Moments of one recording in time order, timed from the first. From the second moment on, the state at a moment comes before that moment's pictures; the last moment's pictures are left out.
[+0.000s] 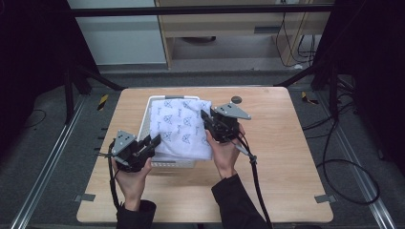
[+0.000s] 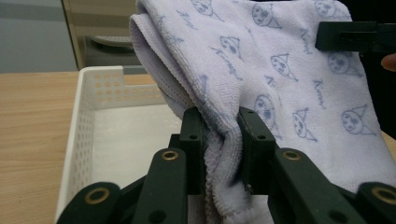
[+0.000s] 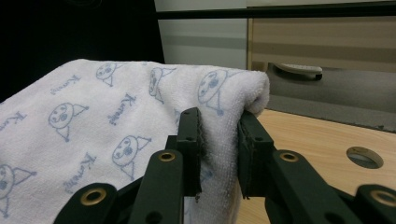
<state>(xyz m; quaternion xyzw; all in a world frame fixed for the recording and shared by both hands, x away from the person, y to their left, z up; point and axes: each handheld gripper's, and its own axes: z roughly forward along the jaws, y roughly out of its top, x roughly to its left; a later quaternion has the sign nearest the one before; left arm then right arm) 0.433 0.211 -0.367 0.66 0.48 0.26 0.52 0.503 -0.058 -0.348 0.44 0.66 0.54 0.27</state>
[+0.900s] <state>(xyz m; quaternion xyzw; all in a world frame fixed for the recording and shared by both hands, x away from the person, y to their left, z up) 0.456 0.249 -0.376 0.64 0.52 0.28 0.49 0.533 -0.008 -0.359 0.43 0.68 0.54 0.26</state>
